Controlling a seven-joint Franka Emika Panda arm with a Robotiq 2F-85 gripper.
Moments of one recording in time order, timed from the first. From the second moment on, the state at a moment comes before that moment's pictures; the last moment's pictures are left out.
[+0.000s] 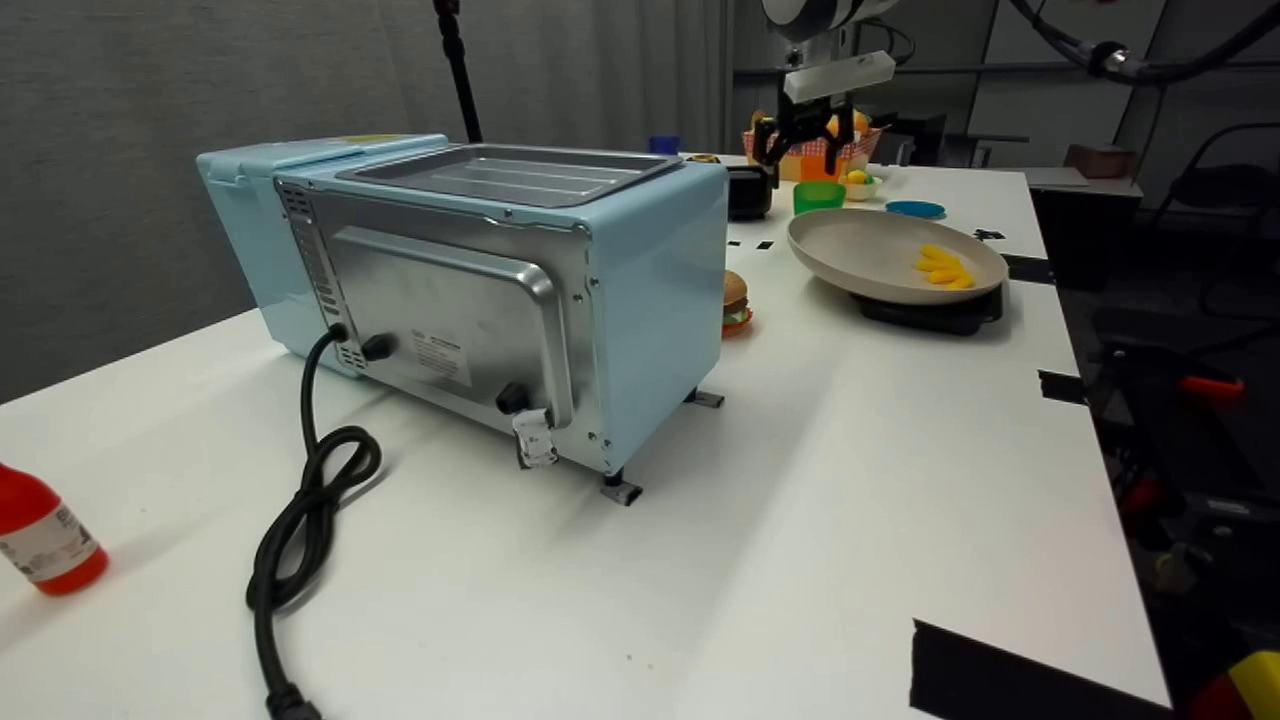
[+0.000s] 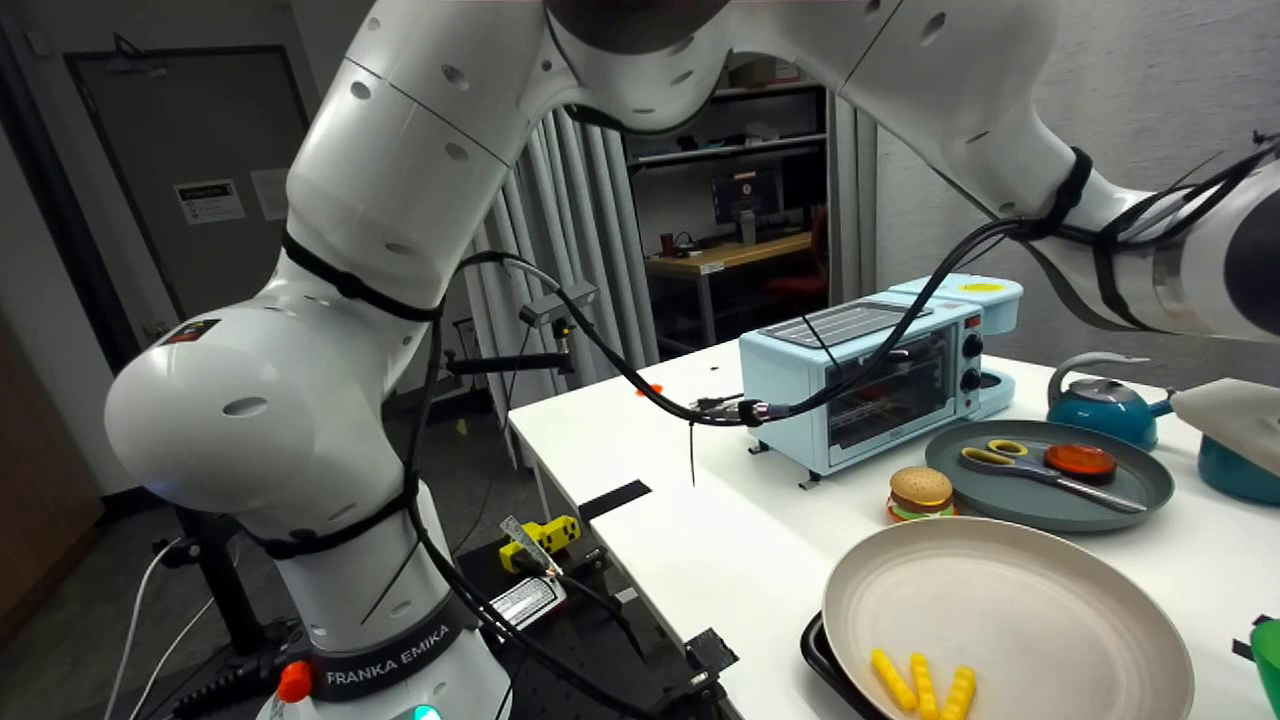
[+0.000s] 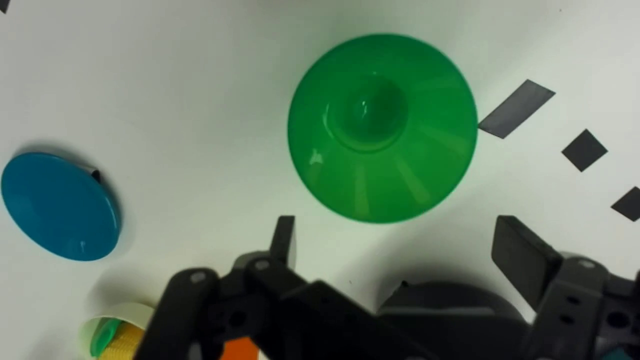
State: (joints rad) arm -0.30 0.73 -0.32 -1.60 0.03 2.38 0.33
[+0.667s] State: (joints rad) arm -0.30 0.65 -0.28 -1.57 0.08 2.38 0.32
